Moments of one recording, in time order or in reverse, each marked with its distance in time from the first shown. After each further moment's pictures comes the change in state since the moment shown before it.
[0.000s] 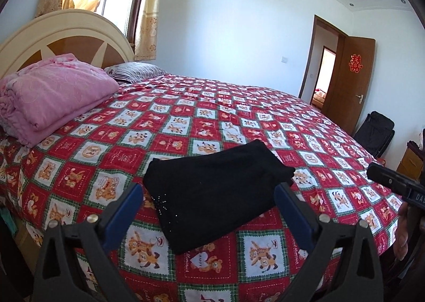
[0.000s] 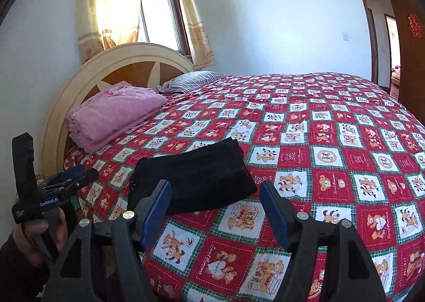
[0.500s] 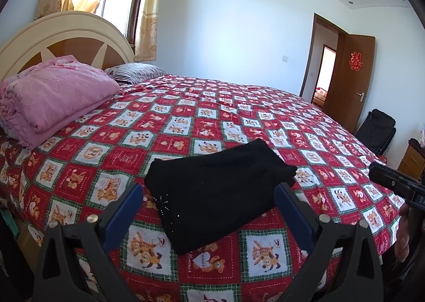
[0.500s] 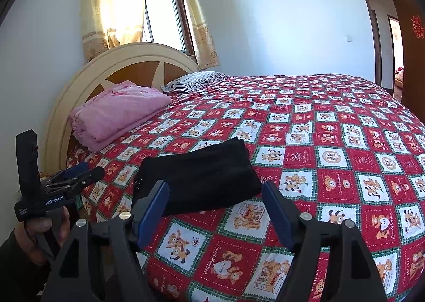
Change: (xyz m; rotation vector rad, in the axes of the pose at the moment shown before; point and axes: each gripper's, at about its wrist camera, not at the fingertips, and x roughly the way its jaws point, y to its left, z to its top) left arm -0.001 0.001 0.000 0.013 0.002 0.008; right arm 0.002 0.006 -0.004 -0.005 -0.002 0.018
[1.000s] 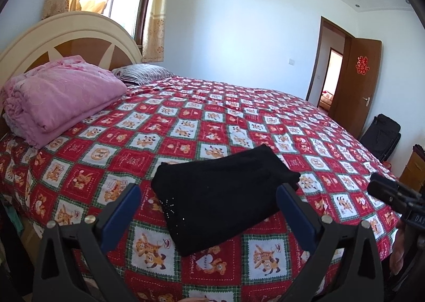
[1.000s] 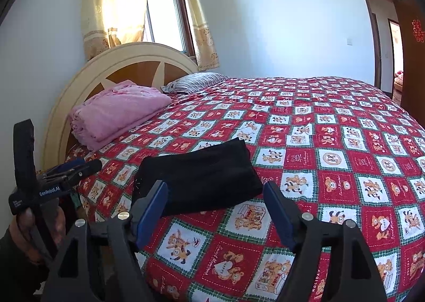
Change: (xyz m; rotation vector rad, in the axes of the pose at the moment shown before) left arm -0.008 -0.001 0.009 -0.027 -0.017 0.035; right arm 0.001 0.007 -0.003 -0.017 -0.006 -0.007
